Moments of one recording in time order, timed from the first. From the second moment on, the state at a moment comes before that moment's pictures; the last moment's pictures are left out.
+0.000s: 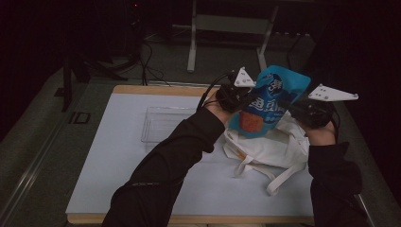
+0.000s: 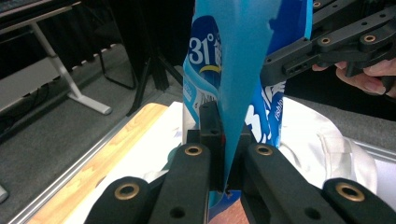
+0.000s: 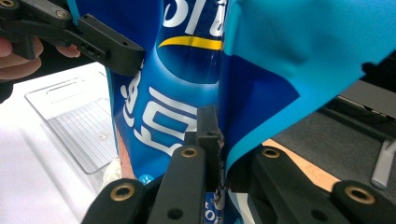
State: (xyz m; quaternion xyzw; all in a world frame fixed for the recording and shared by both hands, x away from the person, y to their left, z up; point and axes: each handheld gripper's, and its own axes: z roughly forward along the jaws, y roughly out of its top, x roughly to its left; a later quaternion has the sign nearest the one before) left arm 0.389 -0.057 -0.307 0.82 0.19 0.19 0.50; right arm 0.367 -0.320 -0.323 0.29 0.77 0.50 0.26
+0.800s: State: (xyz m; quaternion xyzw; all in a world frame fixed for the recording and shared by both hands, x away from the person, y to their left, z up) left arm 0.364 0.003 -0.292 0.81 0.22 0.21 0.50; right arm 0.360 -0.260 -0.306 0.26 0.78 0.50 0.25
